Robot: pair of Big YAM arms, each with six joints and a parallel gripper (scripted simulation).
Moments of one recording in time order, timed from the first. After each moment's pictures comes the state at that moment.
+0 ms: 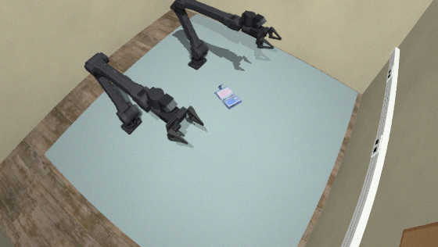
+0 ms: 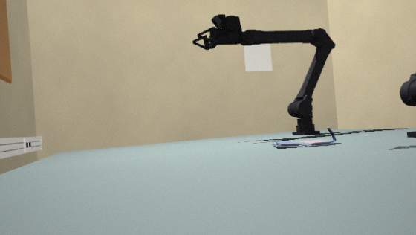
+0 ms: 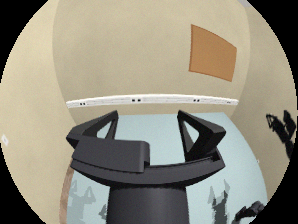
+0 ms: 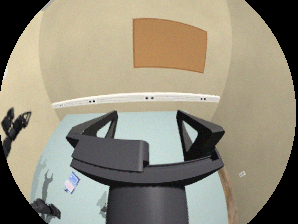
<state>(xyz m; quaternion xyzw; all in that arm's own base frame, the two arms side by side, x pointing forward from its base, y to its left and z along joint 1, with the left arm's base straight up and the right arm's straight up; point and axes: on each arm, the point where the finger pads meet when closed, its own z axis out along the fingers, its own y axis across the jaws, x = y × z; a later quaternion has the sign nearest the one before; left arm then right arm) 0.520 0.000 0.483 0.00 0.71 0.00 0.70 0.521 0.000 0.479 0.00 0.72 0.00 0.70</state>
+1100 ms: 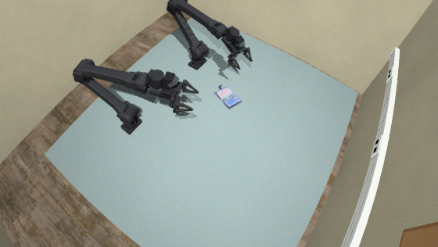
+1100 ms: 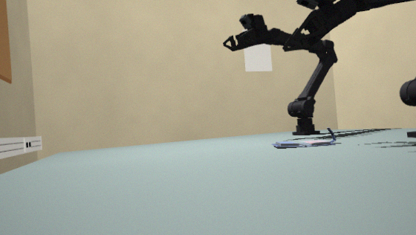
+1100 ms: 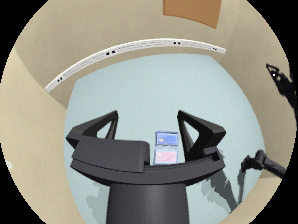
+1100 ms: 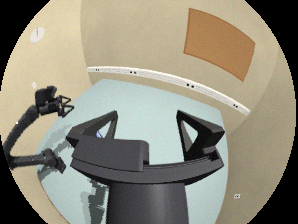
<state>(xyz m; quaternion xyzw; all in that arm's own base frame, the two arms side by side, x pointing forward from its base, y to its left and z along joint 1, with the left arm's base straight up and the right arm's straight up) 0.399 -0.065 0.291 0.11 0.85 -0.04 0.52 0.404 0.144 0.425 -0.18 0.76 0.12 0.62</state>
